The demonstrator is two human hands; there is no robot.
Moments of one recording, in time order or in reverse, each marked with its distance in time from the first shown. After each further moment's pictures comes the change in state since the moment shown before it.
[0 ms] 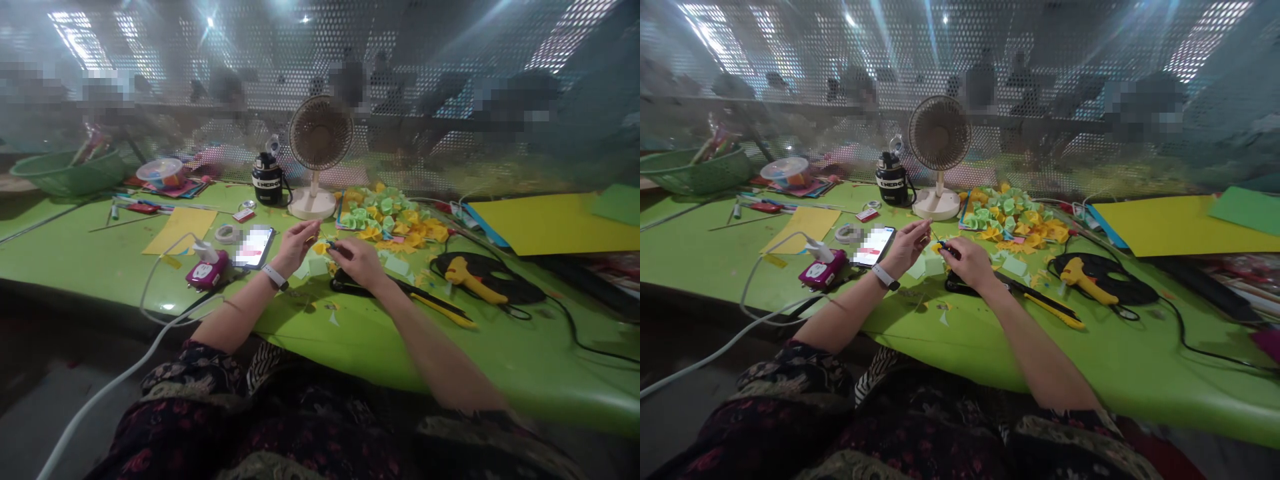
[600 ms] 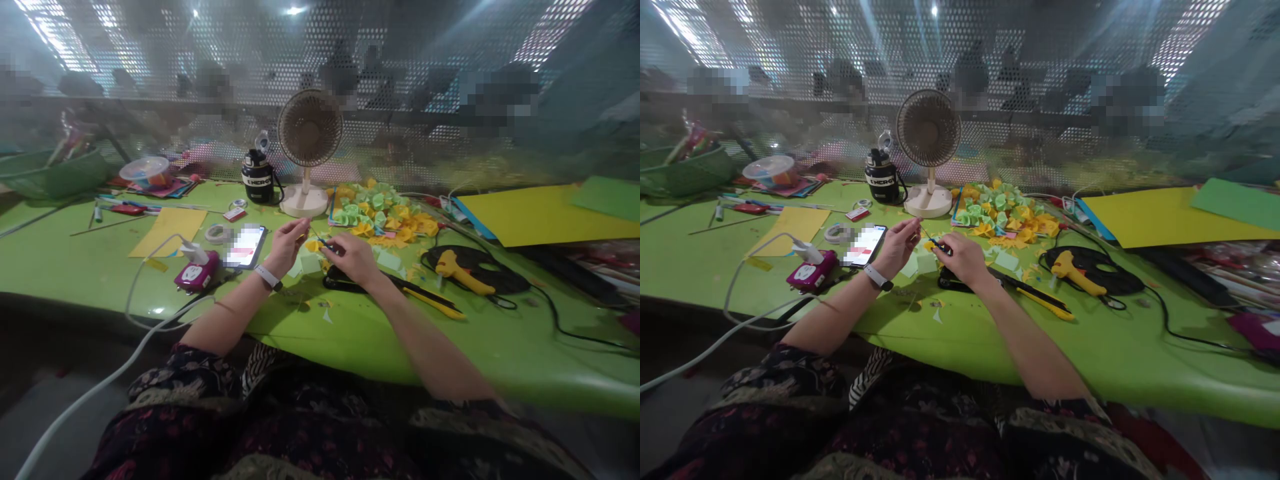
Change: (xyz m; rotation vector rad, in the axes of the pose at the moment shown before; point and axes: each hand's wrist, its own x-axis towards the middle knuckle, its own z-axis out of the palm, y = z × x) left_hand -0.003 -0.001 0.005 0.012 0.088 0.021; right_hand 0.000 -0.004 -0.004 -0.080 -0.015 0.039
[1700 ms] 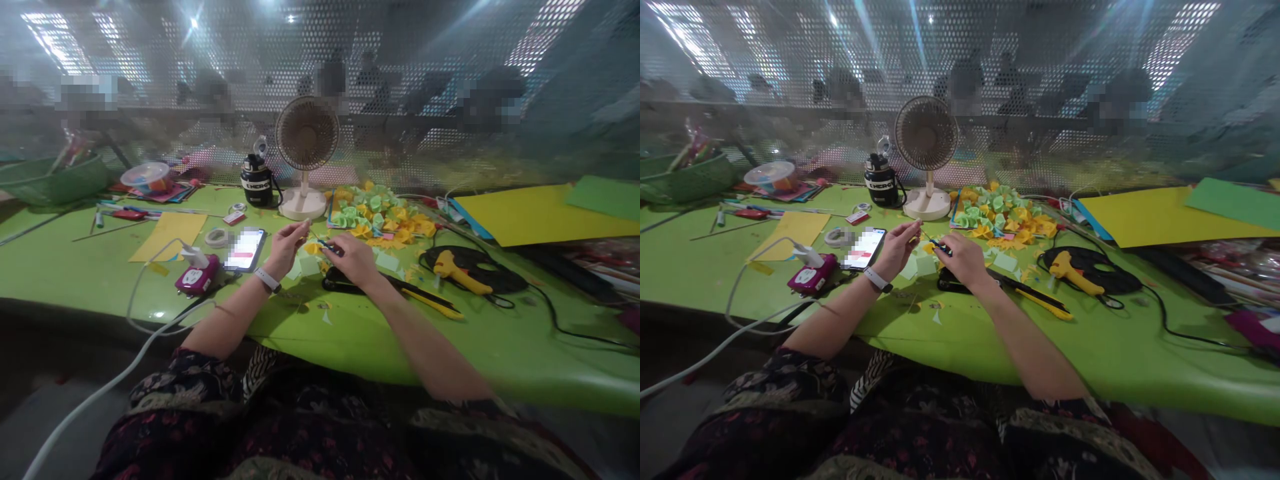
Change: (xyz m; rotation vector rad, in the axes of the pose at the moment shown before) left_hand 0.001 -0.001 -0.002 0.058 -0.001 0.023; right_hand 0.000 -0.001 -0.001 -0.098 0.032 0.016
